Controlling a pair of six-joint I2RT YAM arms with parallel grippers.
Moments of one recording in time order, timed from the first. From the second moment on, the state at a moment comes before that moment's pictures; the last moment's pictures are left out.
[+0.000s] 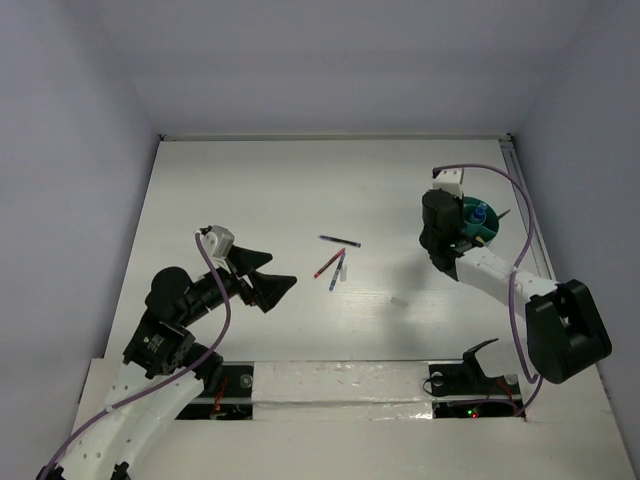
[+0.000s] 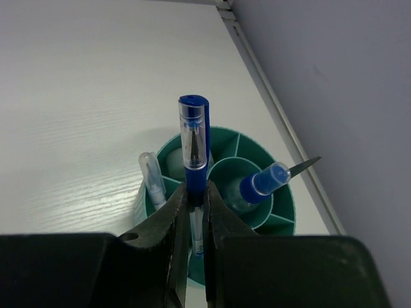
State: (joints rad) left arm -0.50 0.38 0.57 -0.22 0.43 -0.42; right arm 0.42 1.35 0.74 0.30 0.92 -0.12
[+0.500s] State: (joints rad) left arm -0.50 0.38 0.57 -0.22 0.42 -0.42; right arm 0.42 1.38 0.73 0.13 0.89 0.10
